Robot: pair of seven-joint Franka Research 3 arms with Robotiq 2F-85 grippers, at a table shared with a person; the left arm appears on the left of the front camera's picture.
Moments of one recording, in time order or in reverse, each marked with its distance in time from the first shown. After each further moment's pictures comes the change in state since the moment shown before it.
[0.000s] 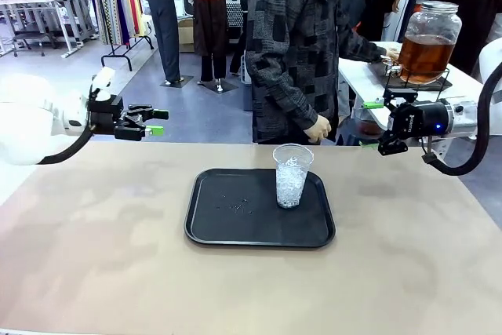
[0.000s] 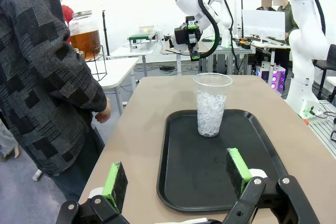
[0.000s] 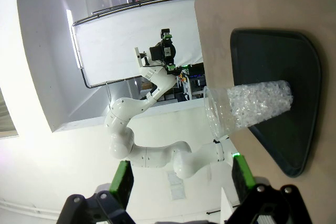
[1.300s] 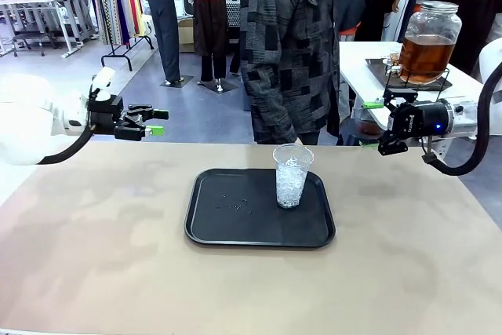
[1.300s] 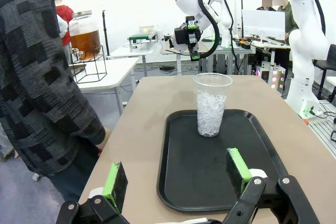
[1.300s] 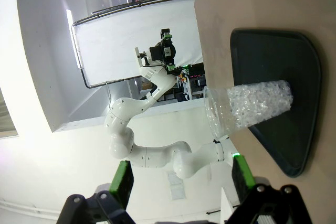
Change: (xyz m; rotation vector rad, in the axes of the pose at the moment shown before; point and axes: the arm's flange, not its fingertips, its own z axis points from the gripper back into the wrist) left arm 0.000 0.000 0.000 0.000 0.000 0.000; right arm 0.000 0.000 0.000 0.000 0.000 0.000
